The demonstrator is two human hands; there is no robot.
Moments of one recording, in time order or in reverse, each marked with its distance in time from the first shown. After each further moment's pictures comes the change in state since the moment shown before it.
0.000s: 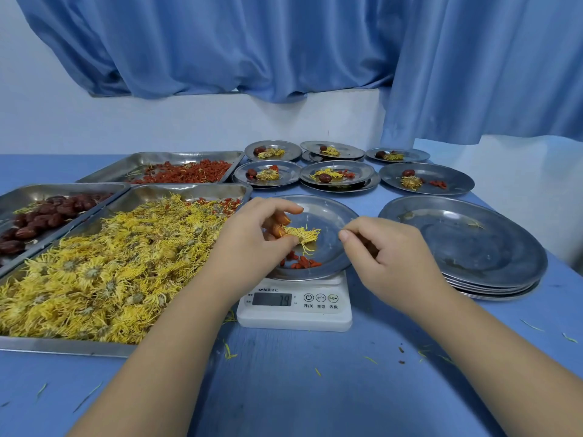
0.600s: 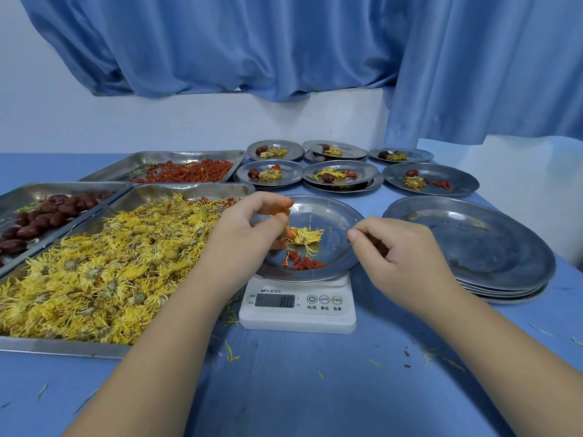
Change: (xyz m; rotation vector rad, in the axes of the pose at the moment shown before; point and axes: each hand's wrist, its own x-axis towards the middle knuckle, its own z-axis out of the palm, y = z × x) left_hand 0.003 -0.001 -0.006 -0.423 0.024 -0.216; right_hand 0.000 0.006 -0.002 0.020 -0.003 0.034
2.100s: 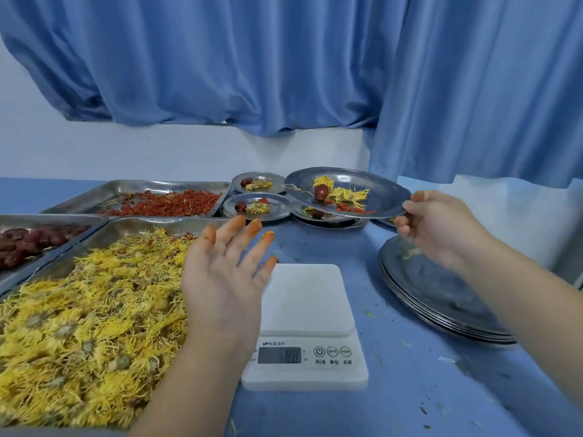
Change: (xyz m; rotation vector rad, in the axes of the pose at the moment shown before) left_hand 0.000 0.004 -0.003 -1.015 0.230 -0.192; right_hand 0.092 0.048 -0.034 0.948 0.267 0.841
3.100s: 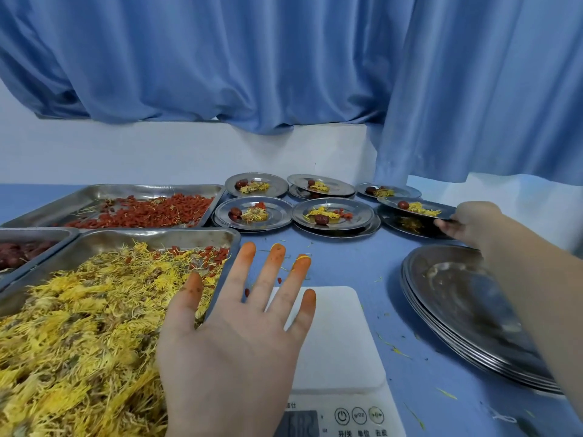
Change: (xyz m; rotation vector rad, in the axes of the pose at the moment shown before) left_hand 0.022 -0.016 -0.014 -0.329 -0.151 -0.325; right_hand 0.186 0.040 -0.082 -0.210 0.487 0.233
